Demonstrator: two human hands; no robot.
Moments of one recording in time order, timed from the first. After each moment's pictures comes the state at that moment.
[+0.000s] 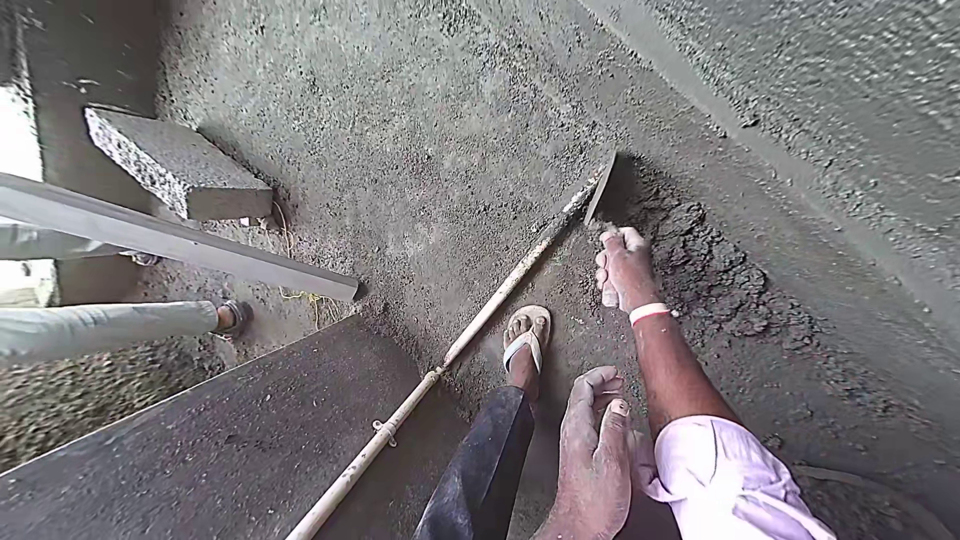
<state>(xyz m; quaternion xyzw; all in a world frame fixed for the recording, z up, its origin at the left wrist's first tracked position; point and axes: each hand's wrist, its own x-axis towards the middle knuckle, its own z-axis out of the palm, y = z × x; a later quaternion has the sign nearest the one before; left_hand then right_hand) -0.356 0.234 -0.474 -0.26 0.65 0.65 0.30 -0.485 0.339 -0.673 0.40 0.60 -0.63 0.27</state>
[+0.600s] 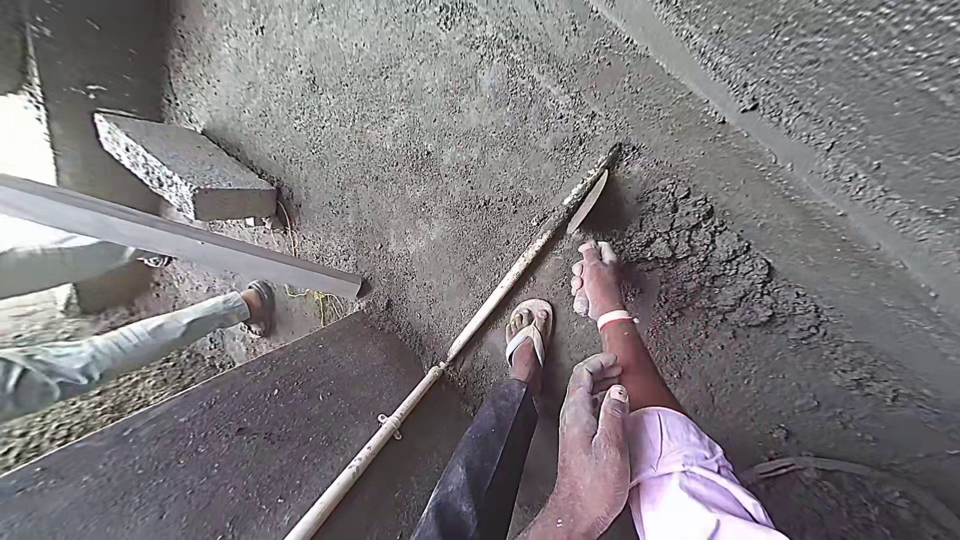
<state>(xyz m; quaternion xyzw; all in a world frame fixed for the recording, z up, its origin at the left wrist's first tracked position) -0.358 0.235 -0.473 -0.25 0.66 0.65 0.29 -0.457 0.297 -0.692 0.44 0.54 -0.67 0.25</state>
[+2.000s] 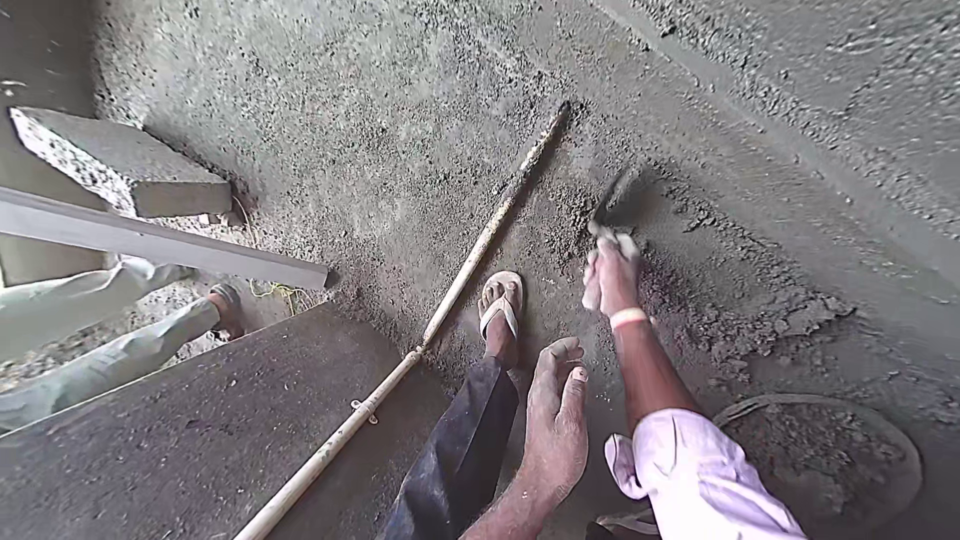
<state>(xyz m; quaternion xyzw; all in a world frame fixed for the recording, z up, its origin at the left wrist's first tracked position) -0.296 0.231 -0.483 -0.21 0.68 0.63 0.31 -0.377 0.360 -0.677 0.49 0.54 -0.67 0.14</state>
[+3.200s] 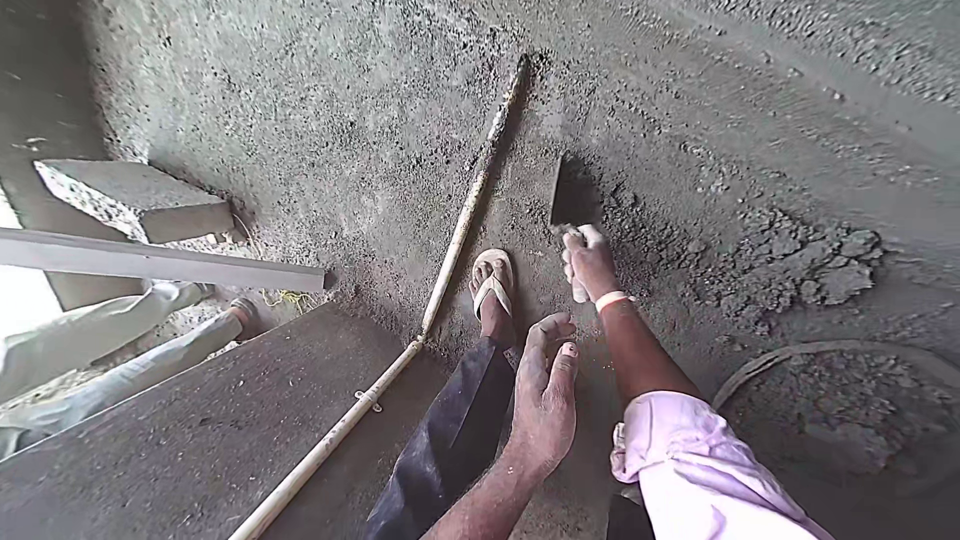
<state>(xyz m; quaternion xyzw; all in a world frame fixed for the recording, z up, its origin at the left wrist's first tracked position) -0.278 0.243 -0.485 -0.20 0.70 0.58 0.36 -0.326 0.358 -0.708 0.43 0.59 -0.63 0.27</state>
